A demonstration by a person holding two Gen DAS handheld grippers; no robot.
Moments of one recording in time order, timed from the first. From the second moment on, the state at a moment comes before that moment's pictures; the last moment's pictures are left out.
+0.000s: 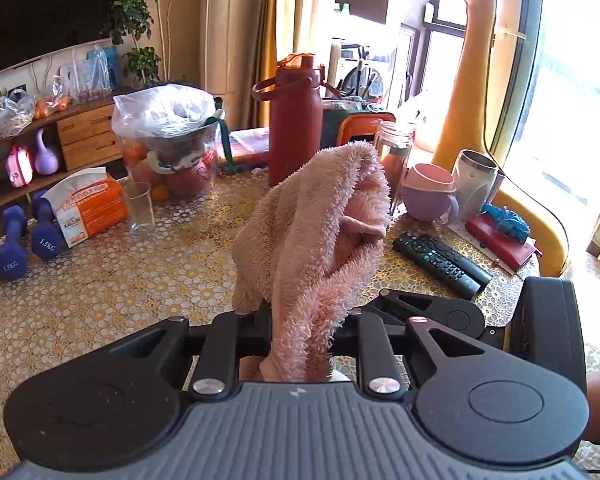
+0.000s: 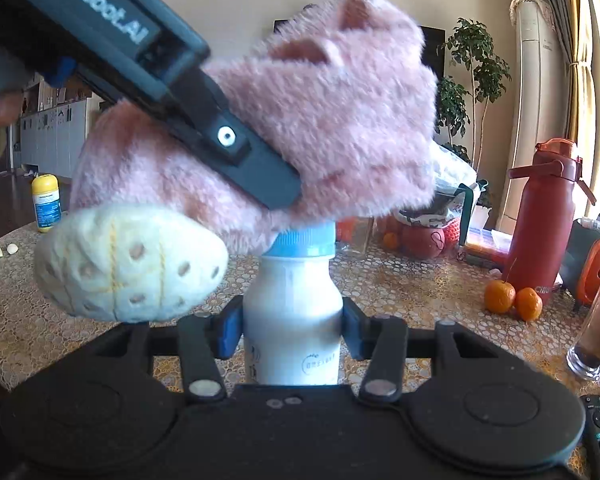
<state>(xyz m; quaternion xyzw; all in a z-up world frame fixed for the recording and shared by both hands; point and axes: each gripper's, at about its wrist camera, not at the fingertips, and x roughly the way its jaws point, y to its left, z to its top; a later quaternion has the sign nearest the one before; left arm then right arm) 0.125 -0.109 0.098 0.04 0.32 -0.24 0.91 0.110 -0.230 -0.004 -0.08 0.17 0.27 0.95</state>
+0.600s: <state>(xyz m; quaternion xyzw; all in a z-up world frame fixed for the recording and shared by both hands) 0.128 -0.094 0.091 -0.01 0.34 -0.21 0.91 0.096 -0.252 0.001 -0.07 0.20 0.28 0.94</state>
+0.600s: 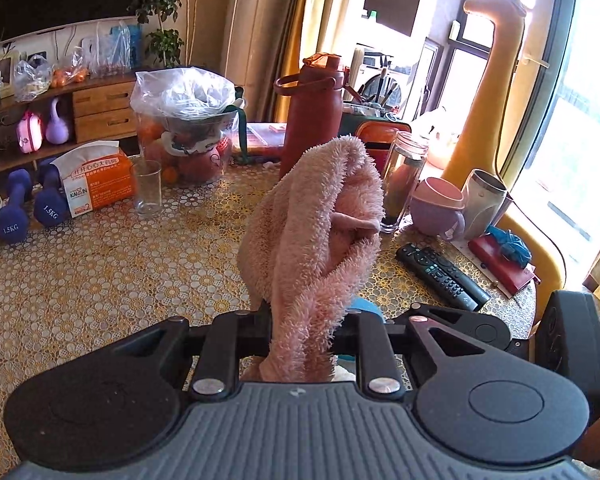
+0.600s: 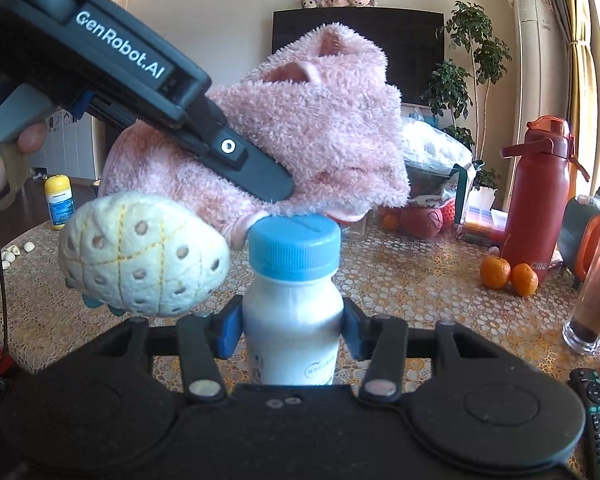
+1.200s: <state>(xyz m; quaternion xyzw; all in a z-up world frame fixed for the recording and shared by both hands) 0.118 -0.062 0.074 -0.04 0.35 -0.19 0.92 0.087 -0.266 0.059 -0.10 0.22 0.29 0.93</state>
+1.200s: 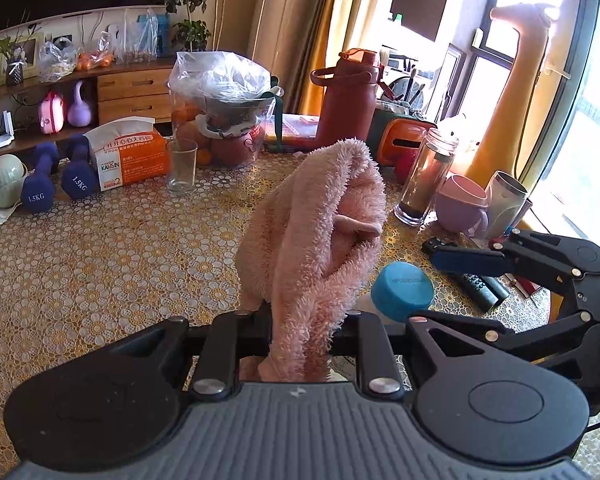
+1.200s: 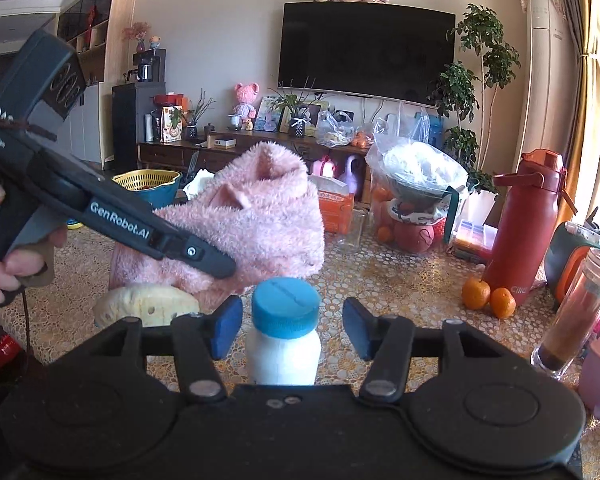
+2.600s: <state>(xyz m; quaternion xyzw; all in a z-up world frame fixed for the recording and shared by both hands) 0.115 -0.061 0.031 -0.04 0.38 -0.22 0.90 0.097 -0.263 0.068 -0.17 0.26 0.31 0.90</state>
